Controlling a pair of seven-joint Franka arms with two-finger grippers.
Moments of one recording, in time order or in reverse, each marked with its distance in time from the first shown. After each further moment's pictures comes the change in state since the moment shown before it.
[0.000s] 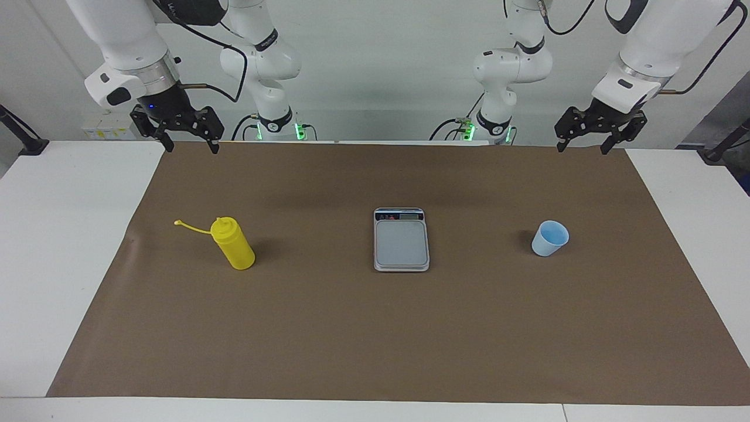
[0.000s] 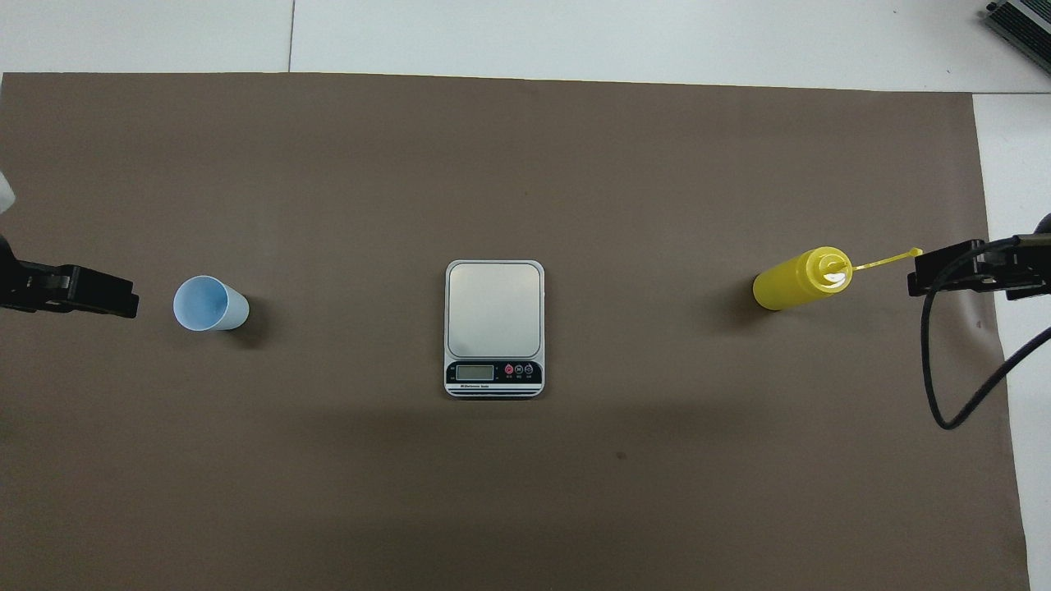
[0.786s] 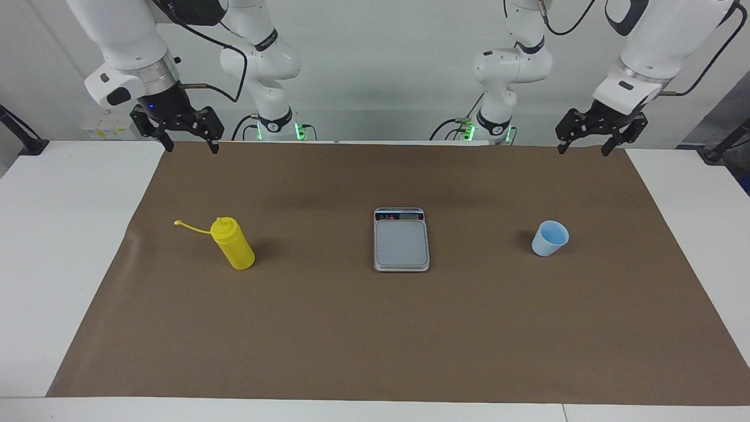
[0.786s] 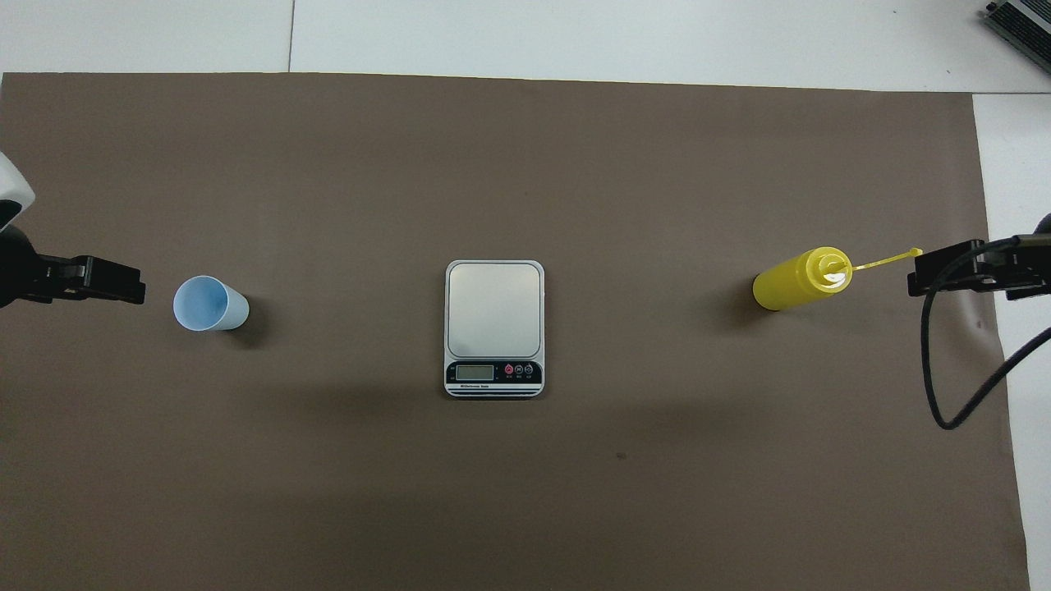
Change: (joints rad) left arm 0.039 0.015 0.017 -0.128 0.000 0.170 -0.001; right arm 0.000 0.000 0.000 0.000 0.000 0.000 0.000
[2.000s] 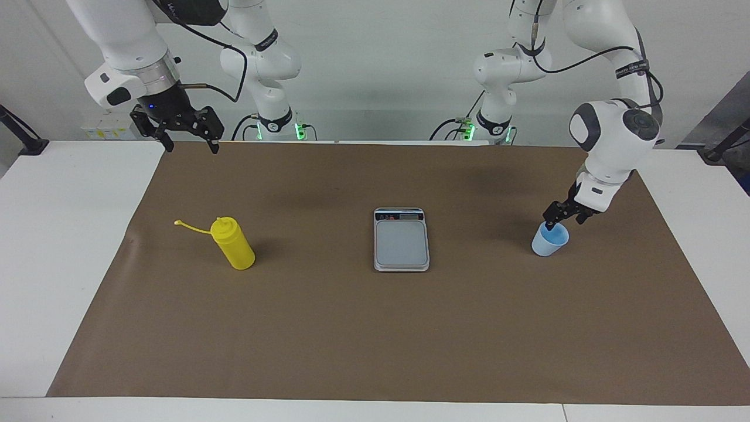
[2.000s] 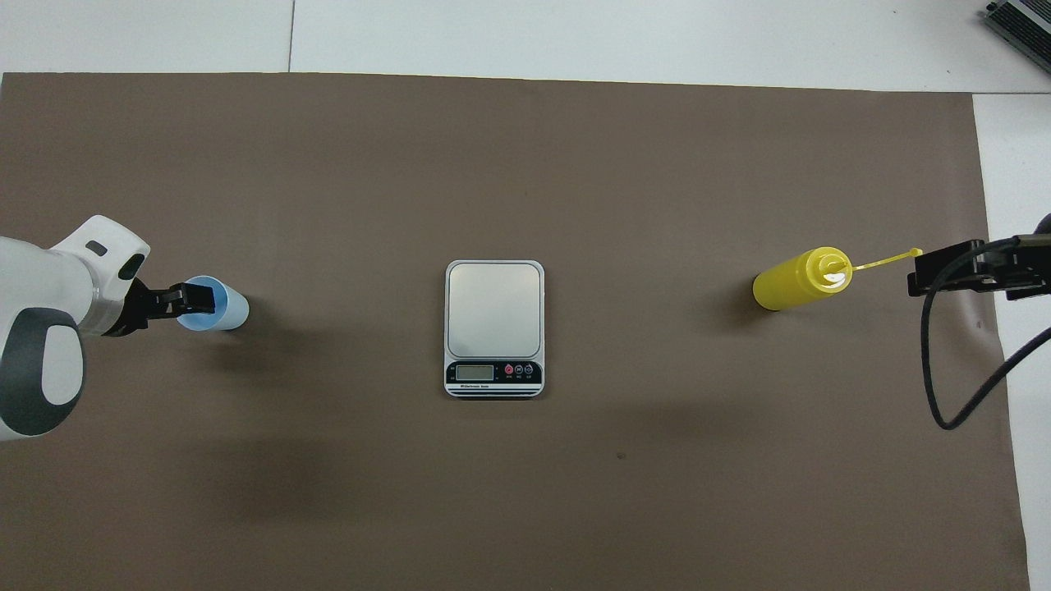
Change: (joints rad) left arm 0.060 0.092 0.001 -0.450 0.000 0.596 -0.147; right arm 0.000 0.000 0.000 0.000 0.000 0.000 0.000
